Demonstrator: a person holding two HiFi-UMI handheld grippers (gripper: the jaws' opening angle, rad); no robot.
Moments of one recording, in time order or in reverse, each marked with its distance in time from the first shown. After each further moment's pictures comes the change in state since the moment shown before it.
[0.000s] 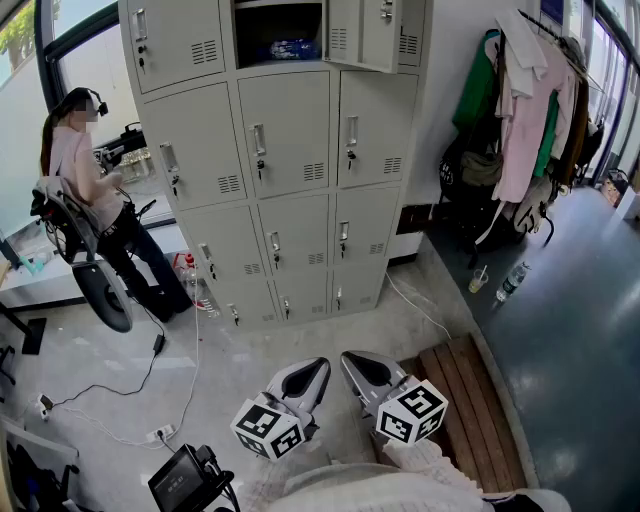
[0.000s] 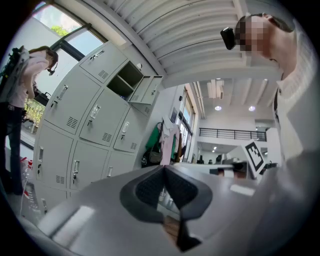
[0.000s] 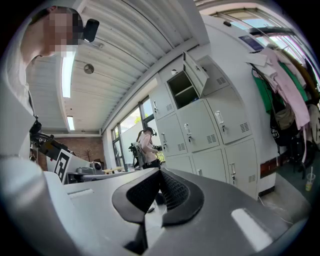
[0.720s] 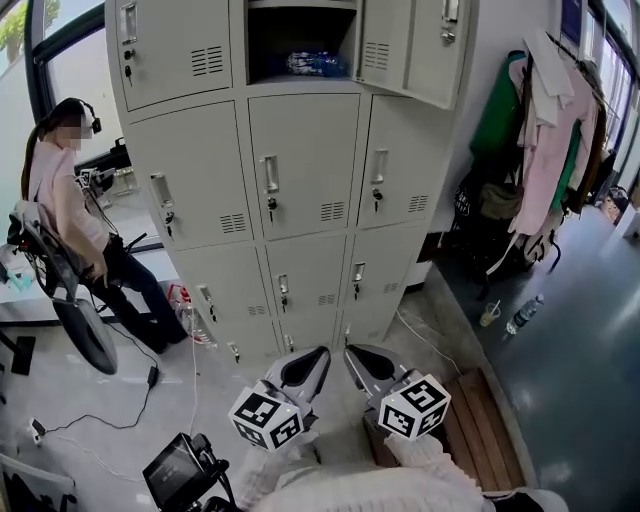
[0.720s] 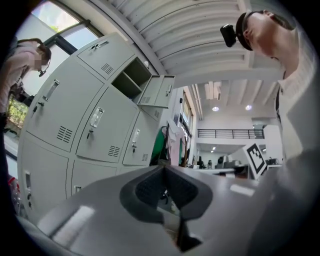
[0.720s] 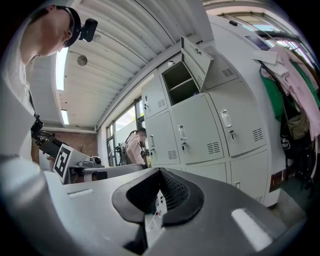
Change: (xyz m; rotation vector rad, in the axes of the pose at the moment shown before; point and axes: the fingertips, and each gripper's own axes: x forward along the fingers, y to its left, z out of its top) left arm 0.102 0.168 0.073 0.073 -0.035 -0.047; right arm 0.170 -0.097 0.054 -0.065 -0.038 -0.044
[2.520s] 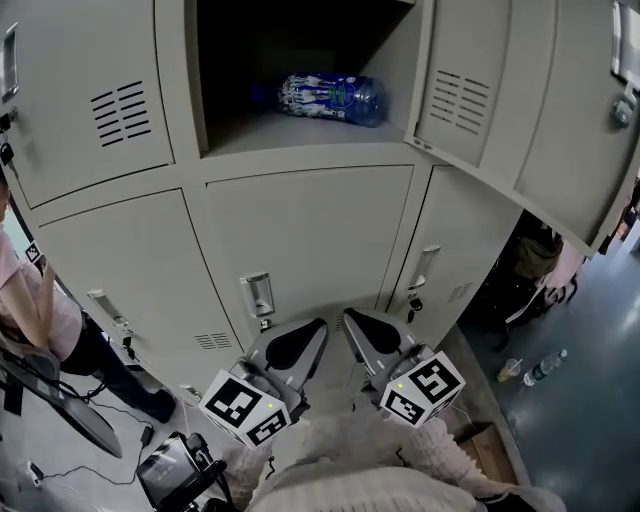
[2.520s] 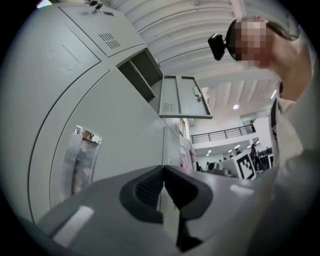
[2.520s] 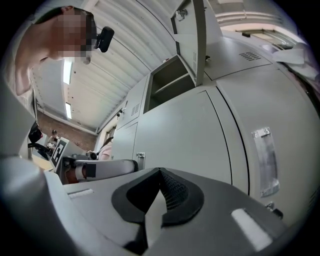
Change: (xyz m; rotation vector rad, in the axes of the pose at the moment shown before) left arm 0.222 0.228 0.169 0.157 -0.153 -0.094; right arm 0.264 -0.201 0.176 -0.195 -0.206 0.025
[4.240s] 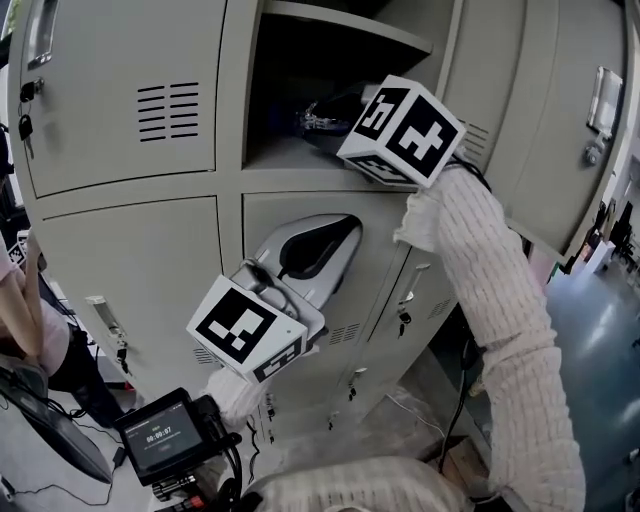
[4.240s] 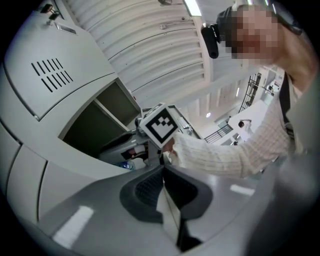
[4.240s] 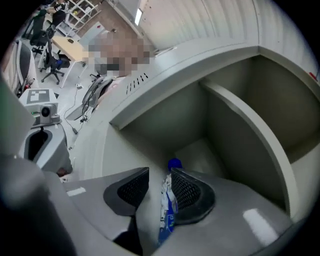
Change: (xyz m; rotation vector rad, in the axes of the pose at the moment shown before) left arm 0.041 0.000 0.178 0.286 -0.307 -0.200; right arm 0.189 -0.025 0.236 -1.073 0.542 0.057
